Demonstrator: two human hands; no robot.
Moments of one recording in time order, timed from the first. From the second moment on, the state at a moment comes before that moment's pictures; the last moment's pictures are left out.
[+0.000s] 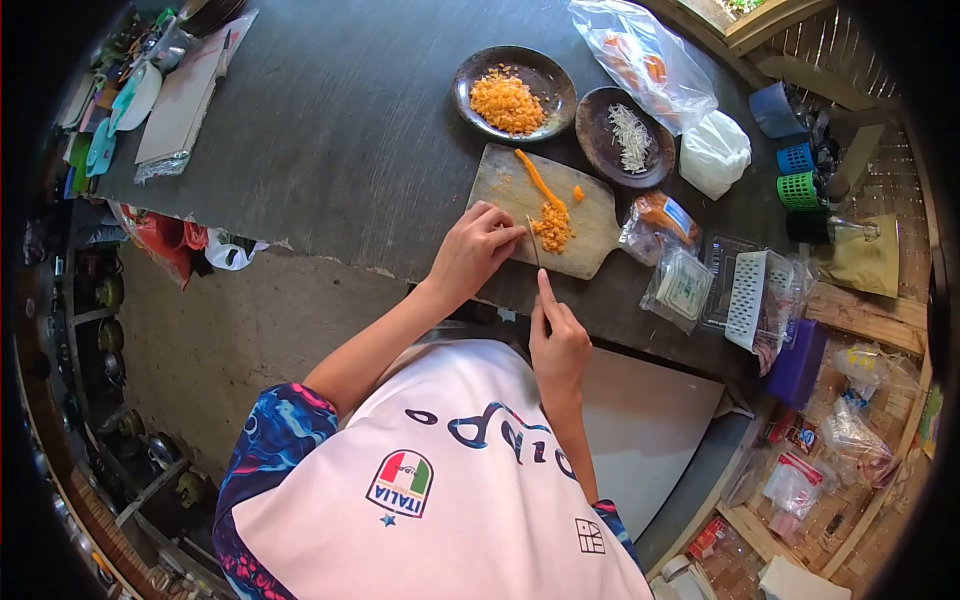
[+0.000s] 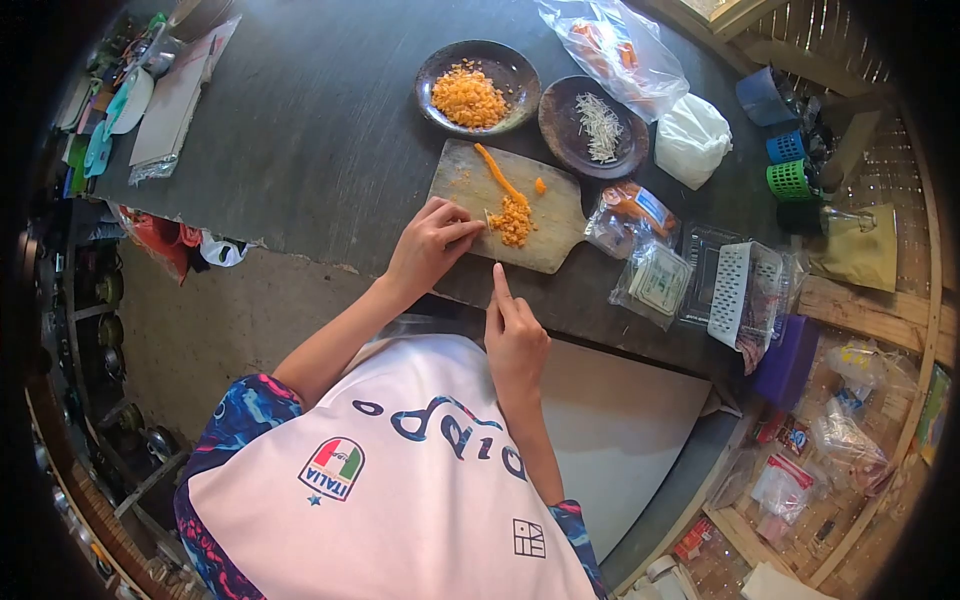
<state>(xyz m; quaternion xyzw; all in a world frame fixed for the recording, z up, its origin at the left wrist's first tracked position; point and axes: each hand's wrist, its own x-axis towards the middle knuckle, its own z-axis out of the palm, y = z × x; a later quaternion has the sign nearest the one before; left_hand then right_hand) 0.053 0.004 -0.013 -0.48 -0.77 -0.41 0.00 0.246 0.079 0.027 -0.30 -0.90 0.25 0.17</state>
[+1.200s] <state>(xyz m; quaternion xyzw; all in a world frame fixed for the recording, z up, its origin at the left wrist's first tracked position) 0.056 0.006 -0.011 -0.45 -0.78 -0.43 0.02 0.251 0.082 0.017 -0.30 -0.91 0.23 0.16</state>
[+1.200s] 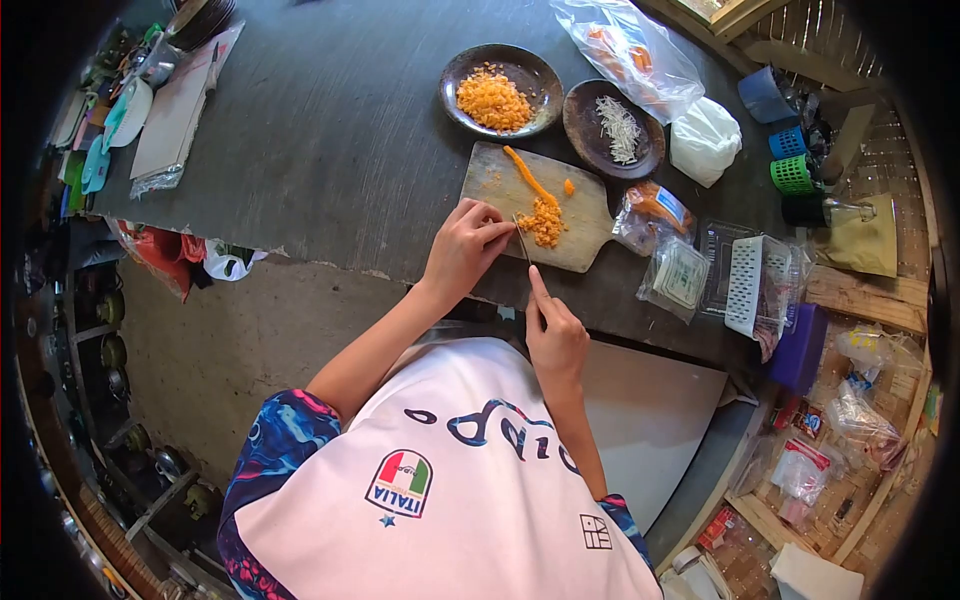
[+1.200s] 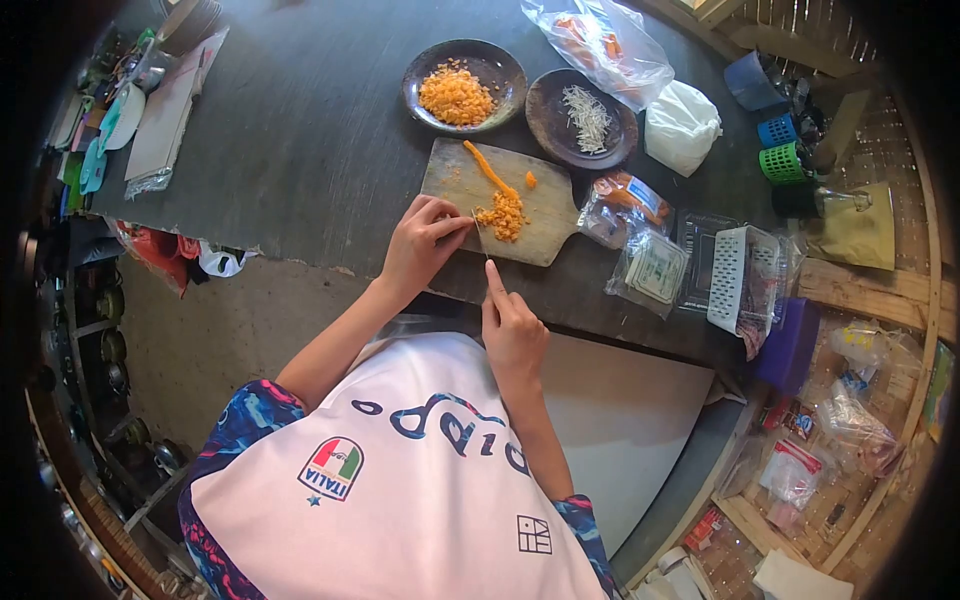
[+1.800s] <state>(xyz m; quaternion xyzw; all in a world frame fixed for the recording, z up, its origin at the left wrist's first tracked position) 0.053 0.001 -0.013 -0.47 -0.78 -0.42 0.03 0.250 0.077 0.023 -0.30 -0.91 0.22 0.16</state>
